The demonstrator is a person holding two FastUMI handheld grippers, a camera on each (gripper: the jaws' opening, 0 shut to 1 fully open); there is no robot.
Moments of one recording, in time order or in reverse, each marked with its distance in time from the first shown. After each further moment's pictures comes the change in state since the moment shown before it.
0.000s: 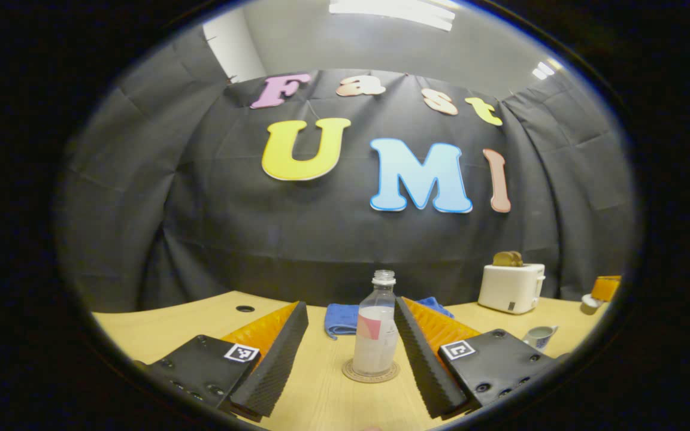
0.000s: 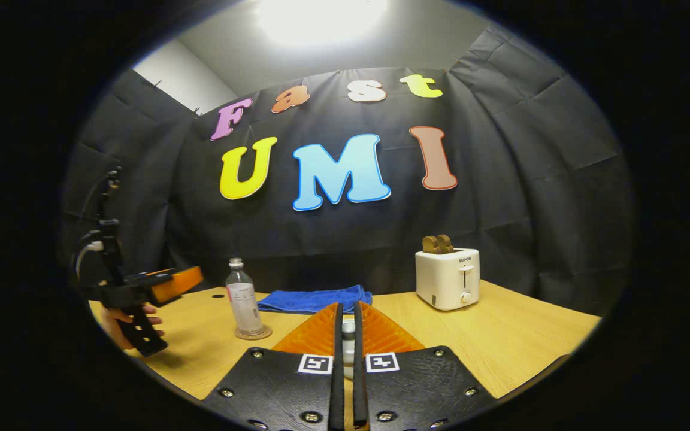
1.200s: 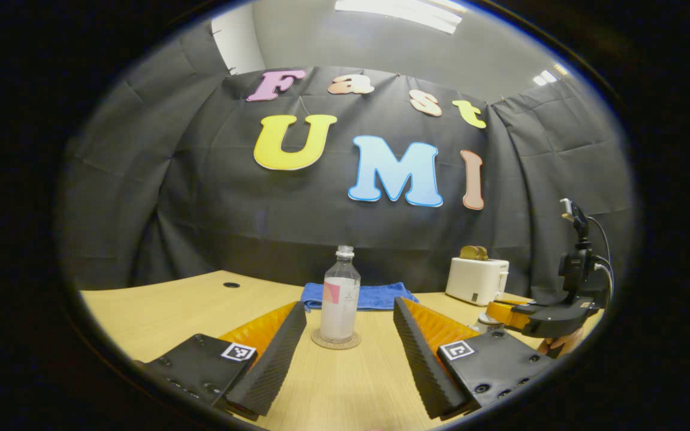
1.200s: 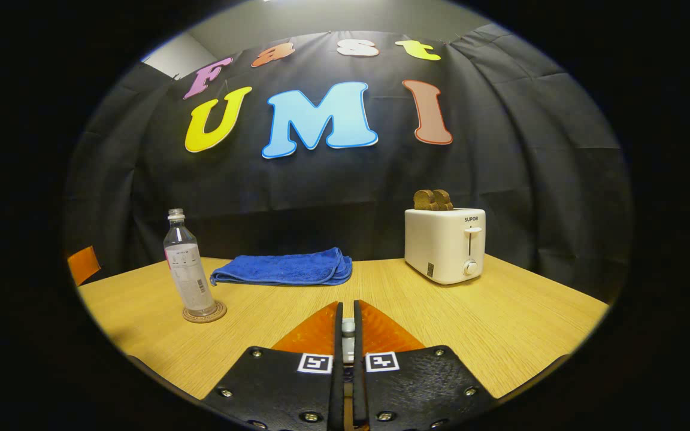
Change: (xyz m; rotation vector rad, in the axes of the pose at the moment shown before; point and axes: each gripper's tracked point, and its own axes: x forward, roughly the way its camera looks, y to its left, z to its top) left arm -0.047 -0.038 -0.027 0.012 0.074 -0.072; right arm 0.071 -0.009 -0.074 -0.018 0.206 -0.089
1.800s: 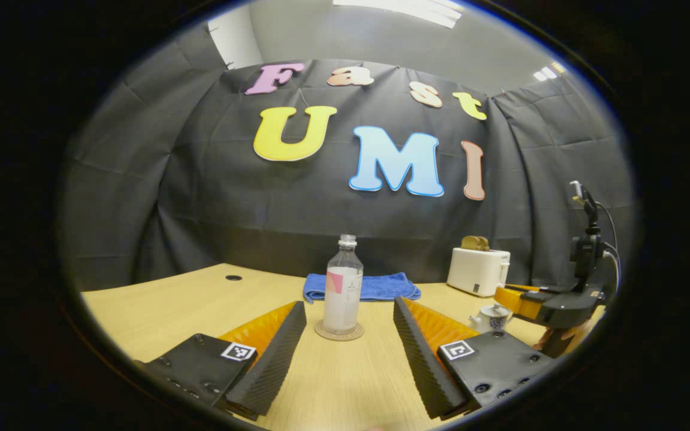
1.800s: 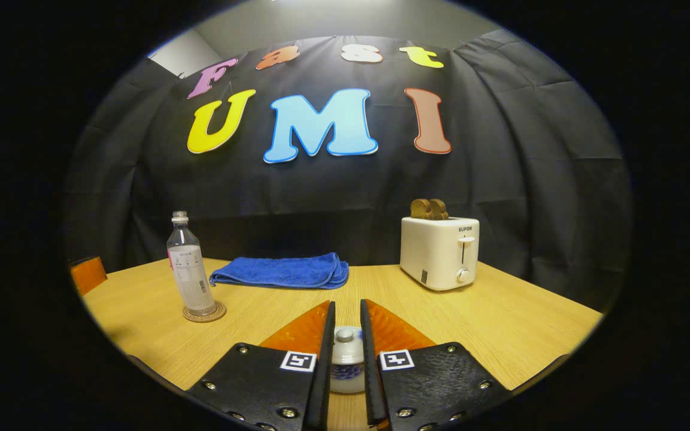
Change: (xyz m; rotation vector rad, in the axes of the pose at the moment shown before) left arm -0.008 0.005 -0.003 0.004 0.040 0.005; right arm -0.023 -0.005 0.025 -0.023 -0.069 -0.016
